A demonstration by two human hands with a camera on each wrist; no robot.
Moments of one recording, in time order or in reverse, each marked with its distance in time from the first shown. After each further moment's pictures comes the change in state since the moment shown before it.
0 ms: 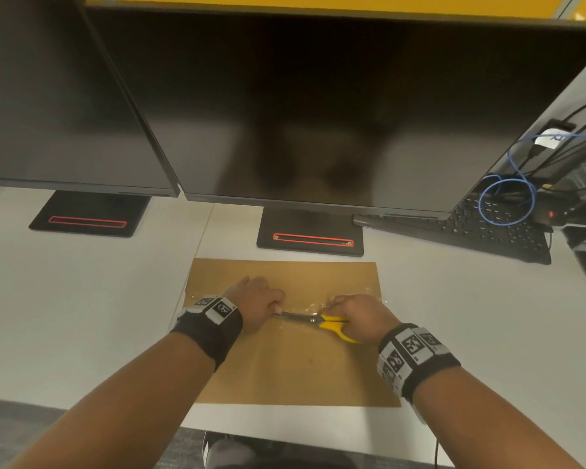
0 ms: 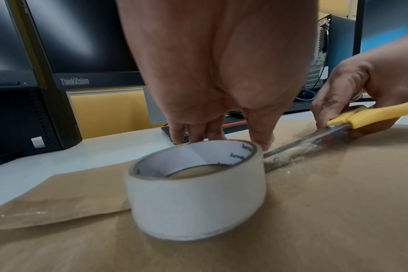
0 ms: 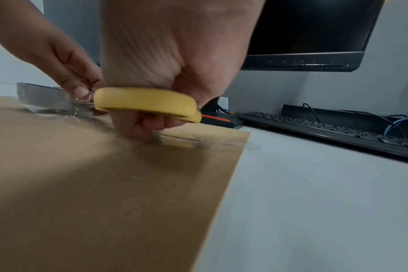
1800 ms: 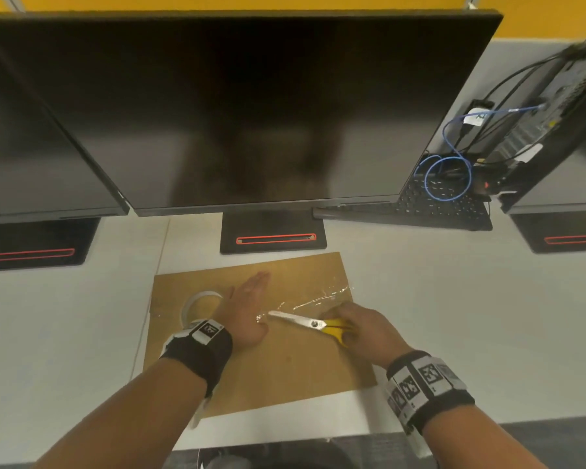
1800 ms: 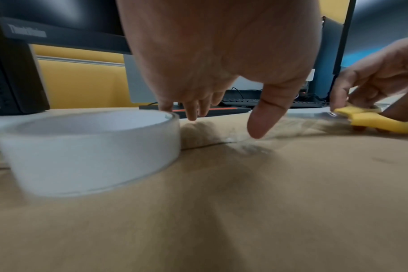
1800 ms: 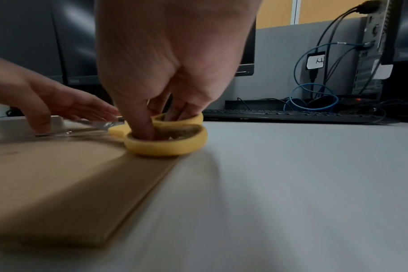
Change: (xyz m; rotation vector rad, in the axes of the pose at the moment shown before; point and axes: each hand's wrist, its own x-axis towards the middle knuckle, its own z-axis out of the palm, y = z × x) left_hand 0.003 0.038 0.006 -0.187 0.112 0.001; right_hand -0.070 0.009 0.033 0.398 0.304 0.229
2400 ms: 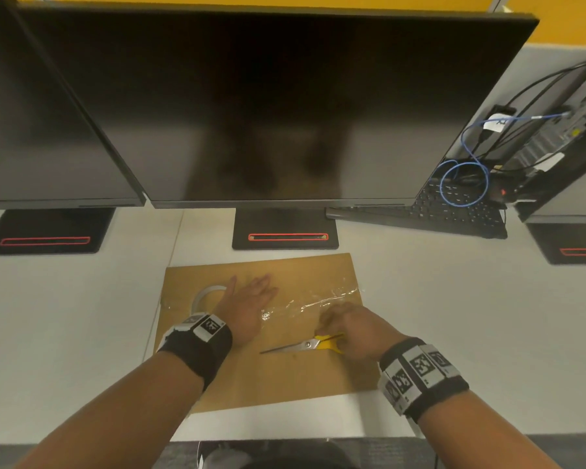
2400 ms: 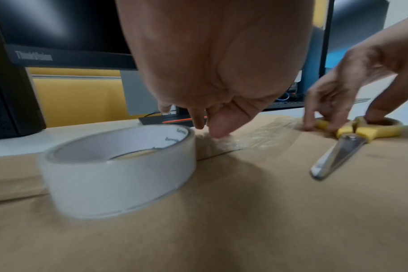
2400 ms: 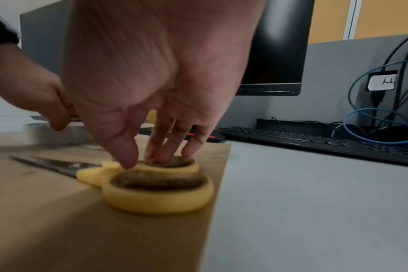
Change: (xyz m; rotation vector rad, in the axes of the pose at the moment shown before) left_hand -0.013 -0.006 -0.014 0.262 -0.134 0.021; right_hand 0.026 -0.018 0.005 -0.261 -0.276 -0.157
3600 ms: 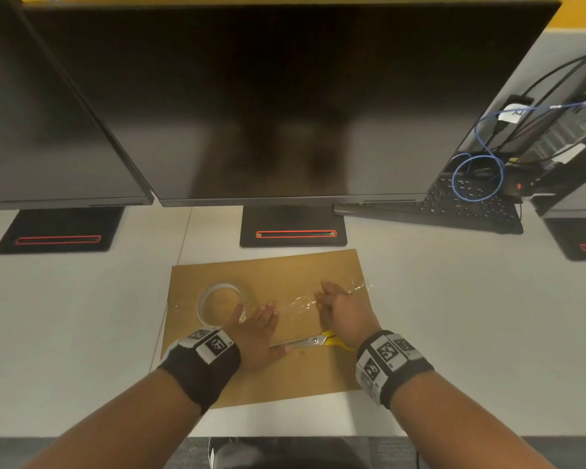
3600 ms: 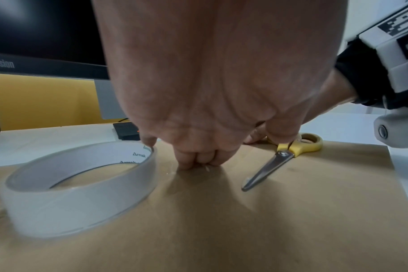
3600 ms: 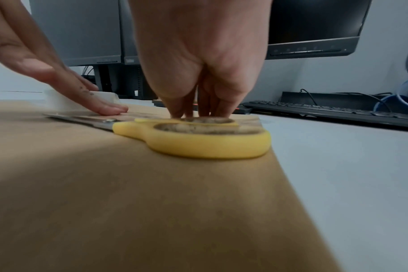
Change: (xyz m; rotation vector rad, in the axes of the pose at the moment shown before) left_hand -0.029 0.020 0.008 0.088 -0.382 -0.043; right_hand 0.040 -0.015 0.010 0.084 0.182 0.207
